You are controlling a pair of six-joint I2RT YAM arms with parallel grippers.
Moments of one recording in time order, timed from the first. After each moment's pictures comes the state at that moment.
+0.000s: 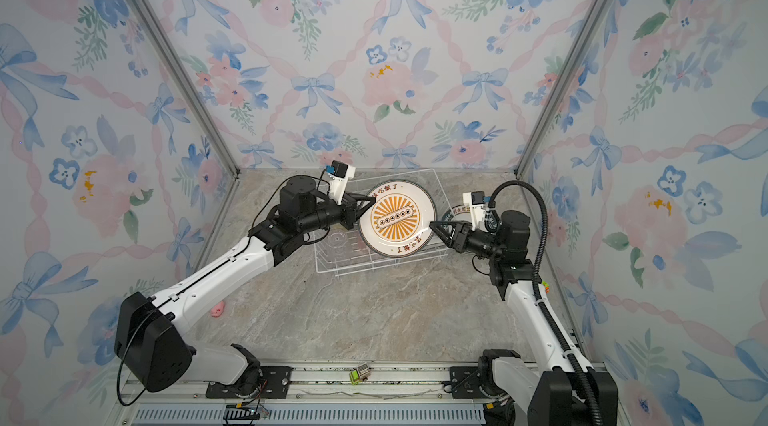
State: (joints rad) left arm -0.59 1.41 1.18 0.03 0.40 -0.30; right arm 0.01 1.06 0.69 0.12 -0.98 0.54
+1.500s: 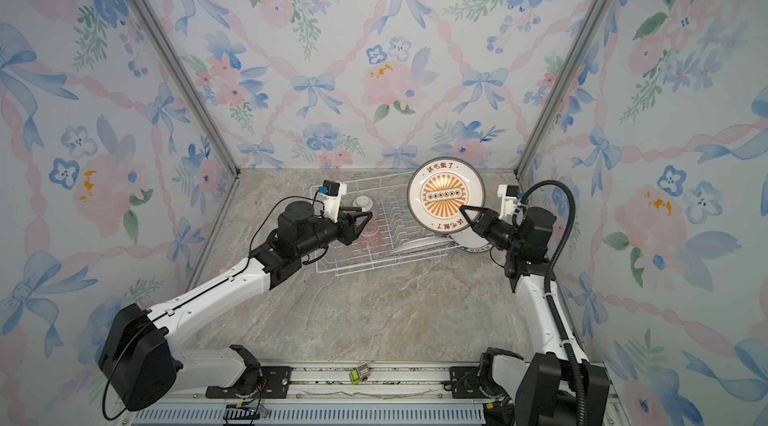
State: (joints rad) left arm -0.69 1.28 0.91 0.15 0.12 -0.33; right arm -0.27 1.11 0.73 0.15 -0.88 0.79
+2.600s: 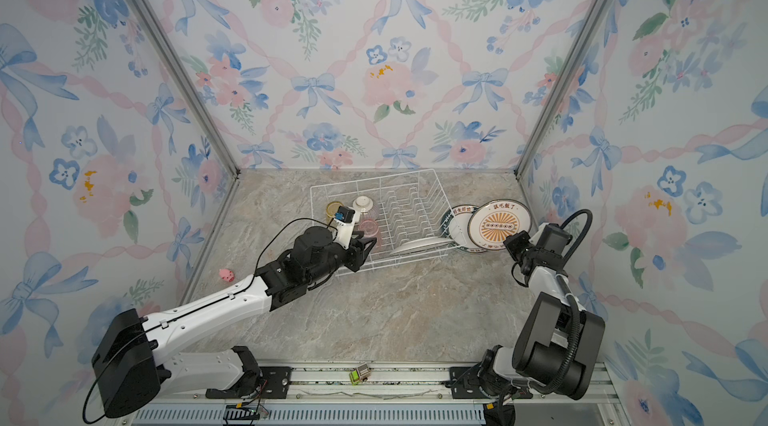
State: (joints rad) left arm -0.84 1.24 0.84 0.06 -0.09 -0.26; right arm -0.47 1.40 0.68 0.05 -0.44 0.67
